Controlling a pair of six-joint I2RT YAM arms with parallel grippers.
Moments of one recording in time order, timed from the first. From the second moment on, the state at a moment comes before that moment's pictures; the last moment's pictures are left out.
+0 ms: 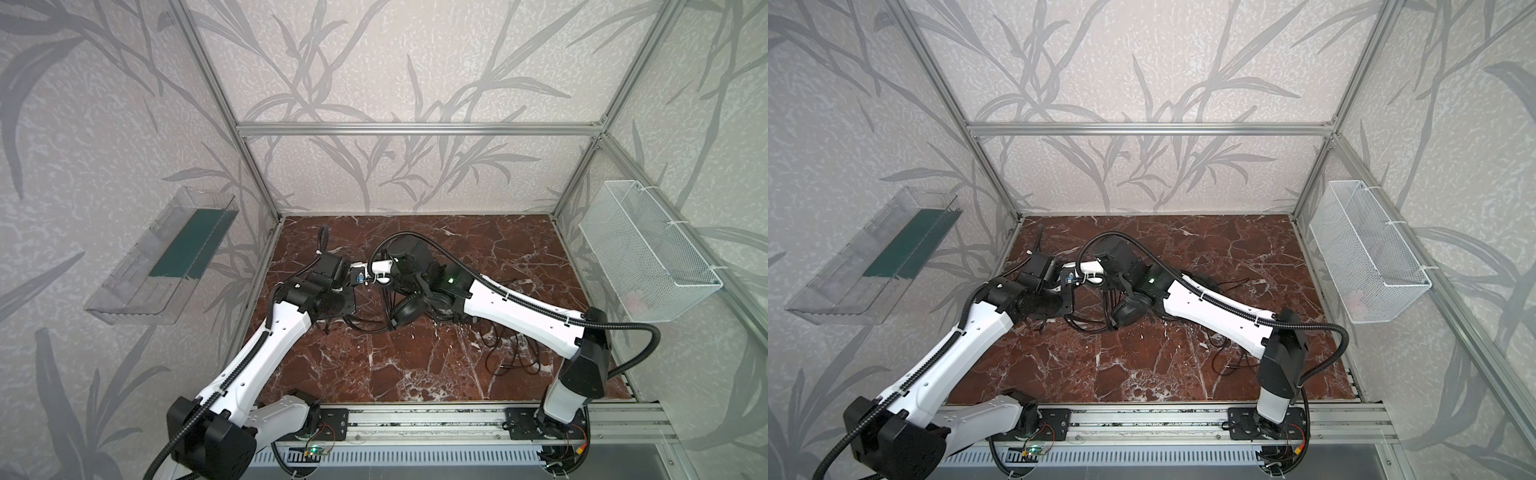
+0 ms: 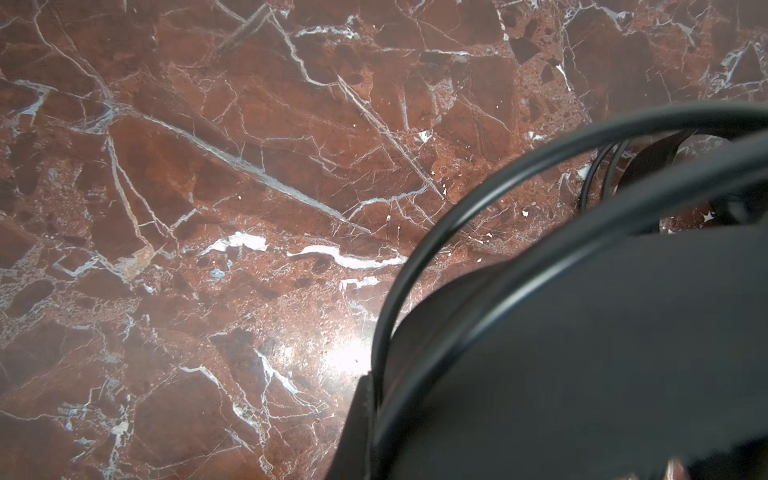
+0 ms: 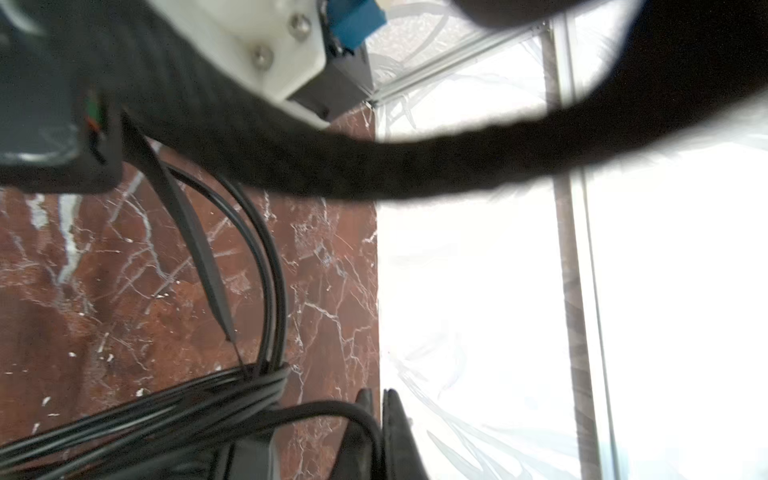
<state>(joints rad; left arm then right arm) -0.37 1.14 1.06 -1.03 -0.07 -0.49 1.01 1.76 1.68 -0.40 0.30 -1.01</state>
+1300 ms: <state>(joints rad) -0.45 0.92 1.05 -1.10 0.06 -0.40 0.76 1.65 1.46 -0.20 -0.07 -0.92</state>
